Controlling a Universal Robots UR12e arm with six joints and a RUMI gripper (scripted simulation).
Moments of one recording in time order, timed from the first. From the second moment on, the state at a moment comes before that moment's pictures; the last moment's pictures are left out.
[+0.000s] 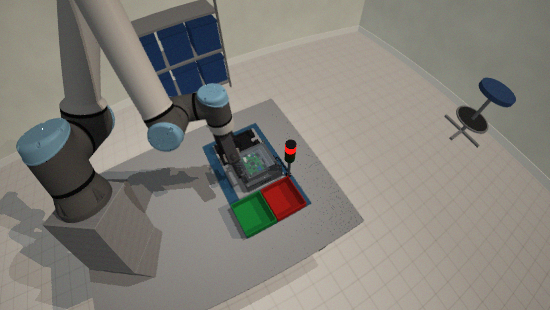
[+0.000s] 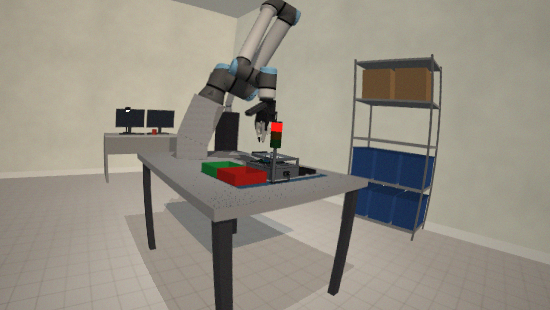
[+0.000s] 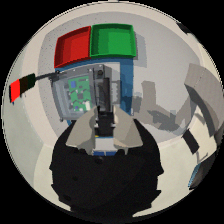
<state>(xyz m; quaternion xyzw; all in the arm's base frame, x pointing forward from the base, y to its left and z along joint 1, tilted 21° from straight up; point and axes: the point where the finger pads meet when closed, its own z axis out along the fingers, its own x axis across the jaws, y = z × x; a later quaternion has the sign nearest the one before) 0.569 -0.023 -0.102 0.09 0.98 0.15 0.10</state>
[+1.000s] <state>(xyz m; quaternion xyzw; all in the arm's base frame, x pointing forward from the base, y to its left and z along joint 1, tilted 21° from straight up) 0.573 -0.019 -0.125 0.09 0.98 0.15 0.10</state>
